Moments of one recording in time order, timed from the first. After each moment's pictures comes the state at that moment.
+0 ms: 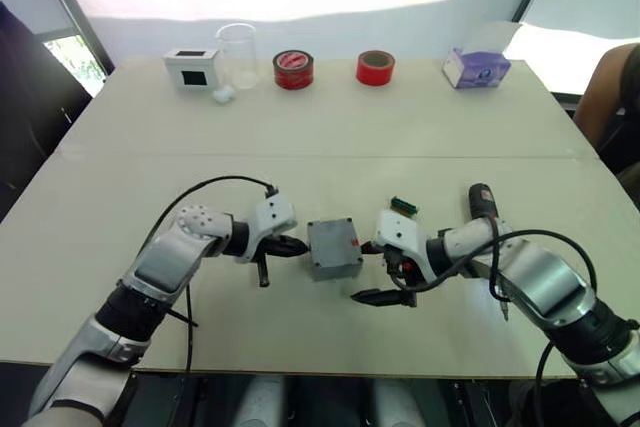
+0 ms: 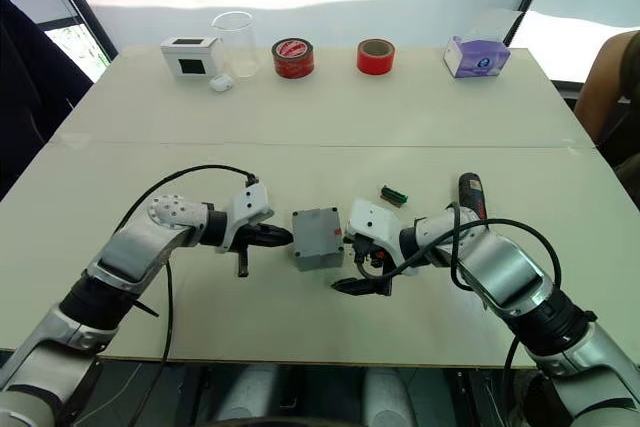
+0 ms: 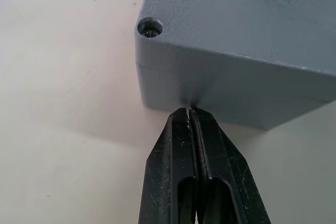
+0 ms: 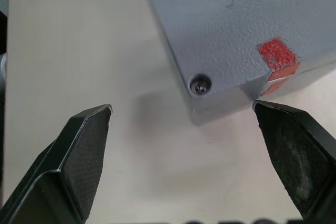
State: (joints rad) left arm -0.52 0.61 -0.34 -0.08 -0.20 0.60 -1.06; right arm -0.45 -0.80 0.38 -0.45 0.38 0.90 0.95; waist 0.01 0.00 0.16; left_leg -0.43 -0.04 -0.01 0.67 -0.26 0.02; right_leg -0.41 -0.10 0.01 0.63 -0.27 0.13
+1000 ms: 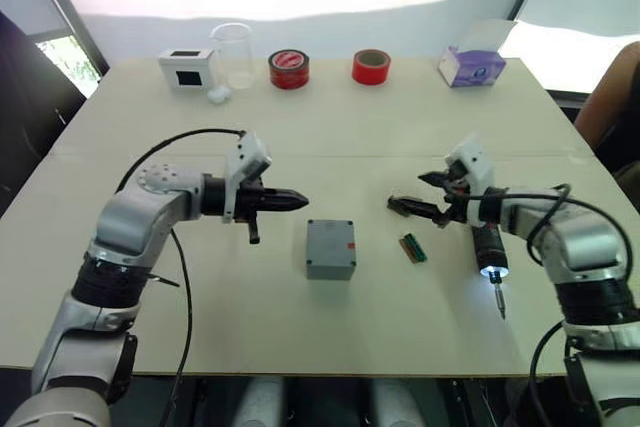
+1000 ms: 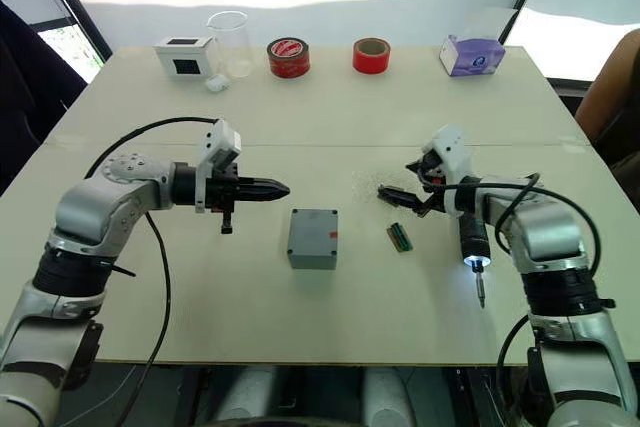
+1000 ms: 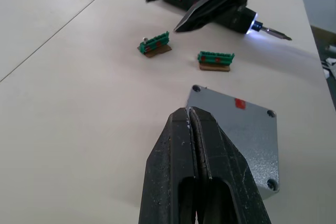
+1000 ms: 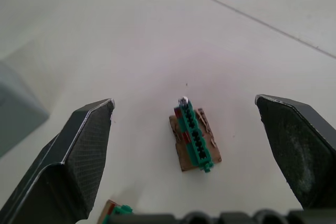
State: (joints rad) left arm -0.65 0.62 -0.13 -0.12 -0.45 0.76 -1.12; right arm -0.51 -0.68 0.03 0.06 0.35 0.68 0.80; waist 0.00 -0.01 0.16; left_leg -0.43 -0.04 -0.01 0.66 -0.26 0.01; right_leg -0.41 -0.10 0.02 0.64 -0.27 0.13
